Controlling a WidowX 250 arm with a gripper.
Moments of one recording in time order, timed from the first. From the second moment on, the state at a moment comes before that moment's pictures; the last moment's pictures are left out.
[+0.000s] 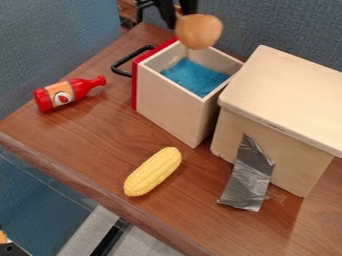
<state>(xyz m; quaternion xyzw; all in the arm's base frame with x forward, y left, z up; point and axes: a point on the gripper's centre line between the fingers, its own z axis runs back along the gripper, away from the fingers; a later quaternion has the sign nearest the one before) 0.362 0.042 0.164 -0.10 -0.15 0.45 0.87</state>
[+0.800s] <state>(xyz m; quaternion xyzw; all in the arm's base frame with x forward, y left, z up) 0.296 0.109 0.085 -0.02 -0.10 0.37 0.92</state>
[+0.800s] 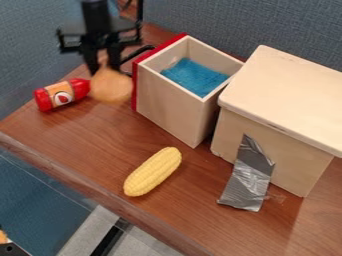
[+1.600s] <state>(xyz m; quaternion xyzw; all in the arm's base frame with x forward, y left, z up) 0.278 0.130 0.017 -0.06 -0.08 0.36 0.93</state>
